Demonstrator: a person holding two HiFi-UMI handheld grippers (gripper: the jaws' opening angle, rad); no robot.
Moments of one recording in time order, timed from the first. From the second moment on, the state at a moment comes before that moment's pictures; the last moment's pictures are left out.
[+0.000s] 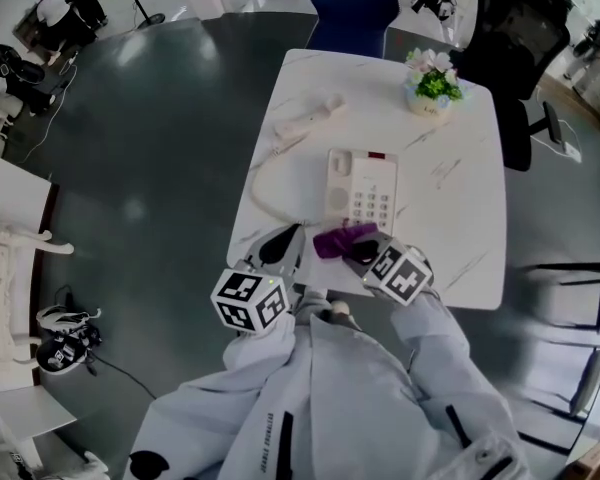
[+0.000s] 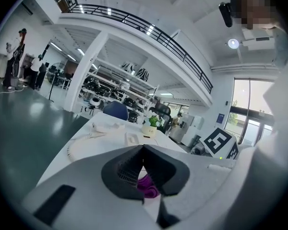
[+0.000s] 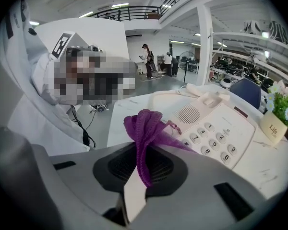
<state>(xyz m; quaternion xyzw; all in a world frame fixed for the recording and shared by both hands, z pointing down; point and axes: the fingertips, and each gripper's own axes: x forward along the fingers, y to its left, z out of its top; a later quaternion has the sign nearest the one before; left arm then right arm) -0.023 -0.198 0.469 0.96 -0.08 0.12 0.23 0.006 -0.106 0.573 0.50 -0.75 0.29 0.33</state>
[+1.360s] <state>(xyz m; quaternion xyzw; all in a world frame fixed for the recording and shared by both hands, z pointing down) -0.005 -0.236 0.366 0.99 -0.08 0.03 0.09 0.150 -0.068 0.394 0.74 -0.65 0.13 -0.10</state>
